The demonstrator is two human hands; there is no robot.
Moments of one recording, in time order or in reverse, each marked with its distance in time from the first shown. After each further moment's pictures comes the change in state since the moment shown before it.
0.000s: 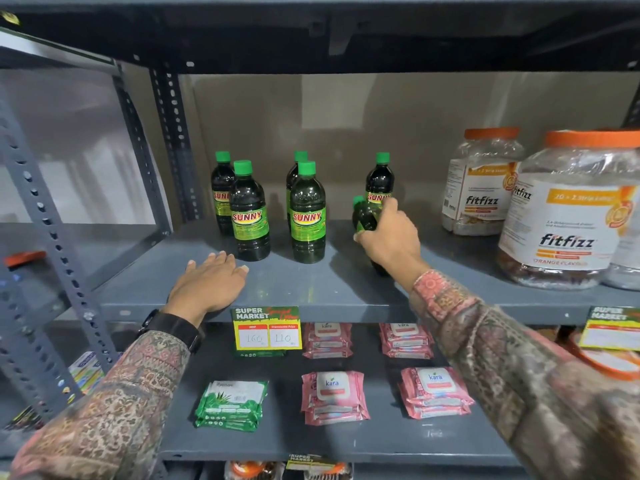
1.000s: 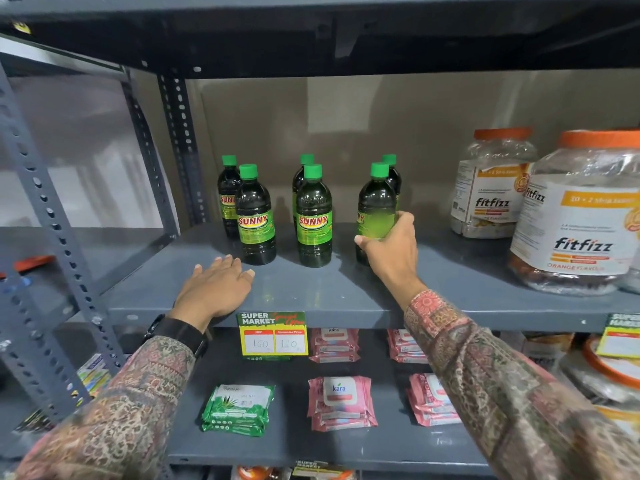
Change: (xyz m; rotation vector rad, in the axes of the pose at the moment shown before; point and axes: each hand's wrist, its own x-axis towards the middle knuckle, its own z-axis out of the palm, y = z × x) left_hand 0.002 -0.001 0.001 -0.004 0.012 0.003; right_hand -0.001 0.018 0.036 0.403 0.169 0.002
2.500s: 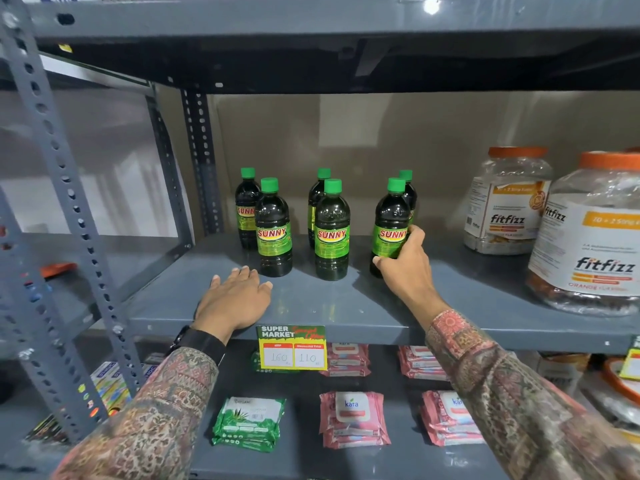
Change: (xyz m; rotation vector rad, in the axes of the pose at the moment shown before) left_hand -0.001 0.000 0.001 -0.021 0.014 0.012; right_hand -0.005 -0.005 -0.001 0.011 -0.140 0.000
